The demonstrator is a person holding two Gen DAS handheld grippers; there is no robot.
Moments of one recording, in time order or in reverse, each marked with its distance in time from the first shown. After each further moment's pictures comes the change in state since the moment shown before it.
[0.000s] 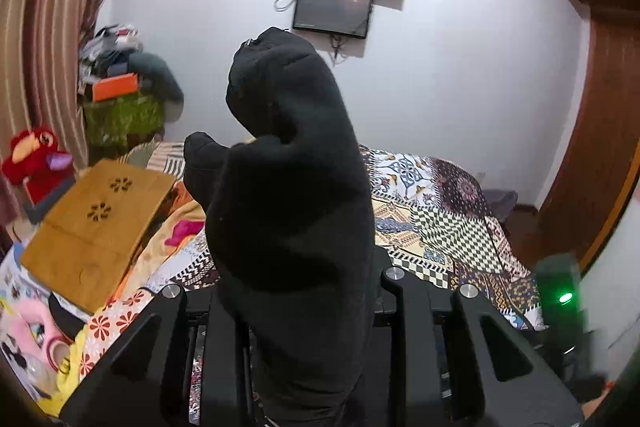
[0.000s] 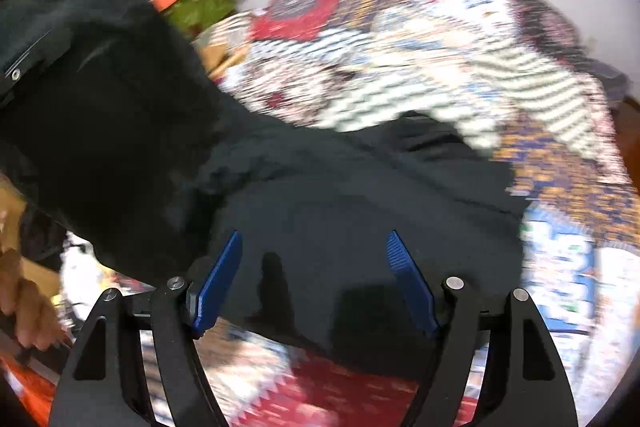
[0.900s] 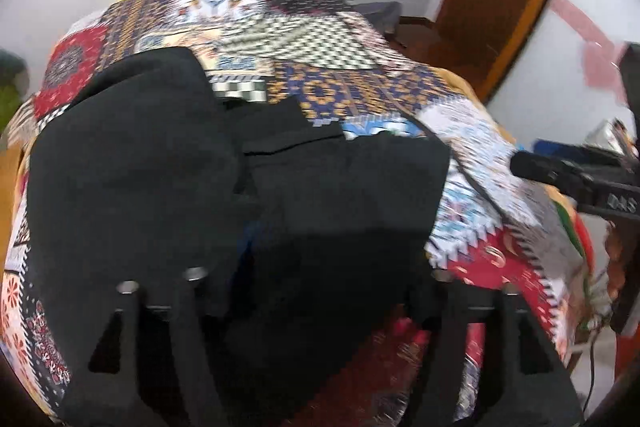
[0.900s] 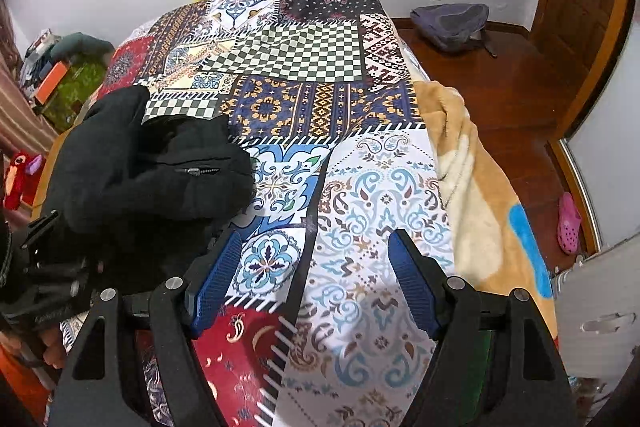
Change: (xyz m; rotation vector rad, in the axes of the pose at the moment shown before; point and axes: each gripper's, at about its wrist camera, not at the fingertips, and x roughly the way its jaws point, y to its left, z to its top) left arm 0.073 -0.181 -0.123 0.361 0.585 -0.399; right arm -0.093 -0.178 -0.115 0.339 -0.112 -0.248
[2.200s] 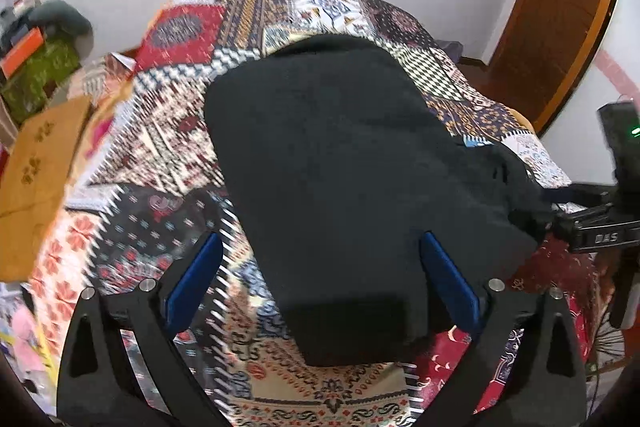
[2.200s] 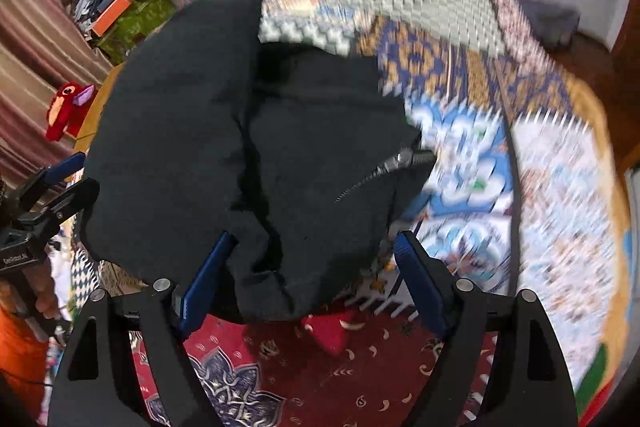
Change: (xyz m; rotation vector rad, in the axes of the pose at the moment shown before) left arm -0.068 0.135 -0.060 -0.187 -0.097 0.130; right arm 0.065 0.099 -0.013 -0.165 0.177 0.216
